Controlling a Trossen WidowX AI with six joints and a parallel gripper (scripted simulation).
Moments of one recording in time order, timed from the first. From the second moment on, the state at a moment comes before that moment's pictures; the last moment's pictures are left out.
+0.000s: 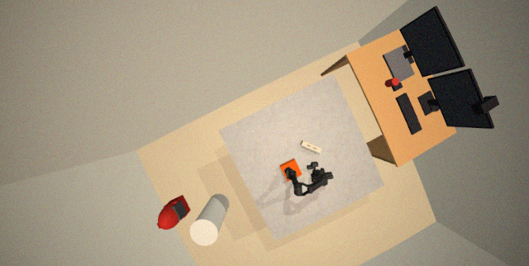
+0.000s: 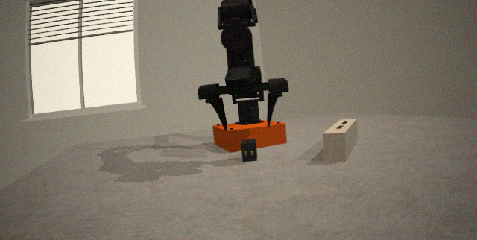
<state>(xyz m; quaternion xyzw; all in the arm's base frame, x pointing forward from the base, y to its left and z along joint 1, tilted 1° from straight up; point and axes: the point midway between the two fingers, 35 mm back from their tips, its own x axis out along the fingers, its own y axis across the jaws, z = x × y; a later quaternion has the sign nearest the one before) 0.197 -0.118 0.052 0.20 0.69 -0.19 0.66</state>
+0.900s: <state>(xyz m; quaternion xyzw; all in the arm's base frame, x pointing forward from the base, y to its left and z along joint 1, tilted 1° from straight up) 0.200 -0.120 0.014 0.20 0.69 -0.19 0.66</state>
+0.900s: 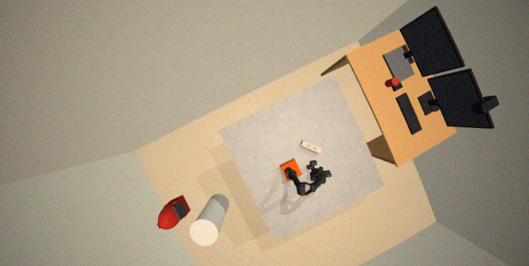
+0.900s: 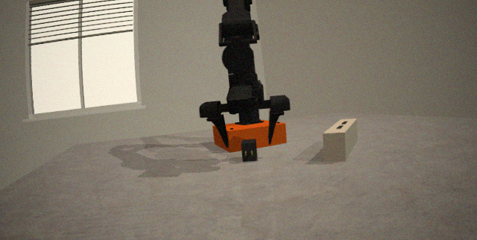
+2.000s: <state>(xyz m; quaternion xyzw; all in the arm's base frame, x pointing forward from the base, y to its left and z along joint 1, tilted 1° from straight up) 0.199 -0.119 -0.007 0.20 0.69 -0.19 0.66</state>
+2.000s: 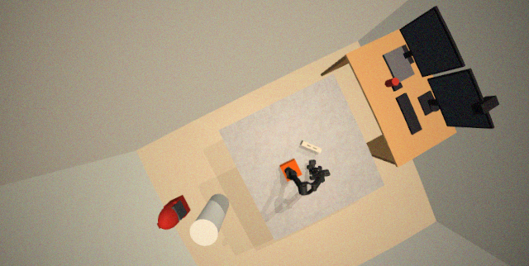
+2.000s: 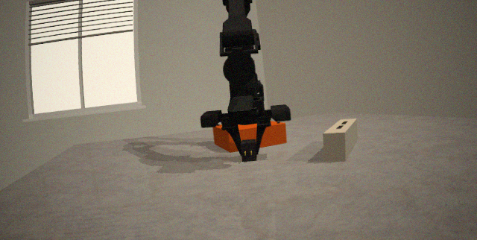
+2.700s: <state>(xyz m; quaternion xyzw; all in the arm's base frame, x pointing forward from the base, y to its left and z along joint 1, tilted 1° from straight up) 0.189 -0.115 0.045 0.20 0.70 -0.19 0.66</state>
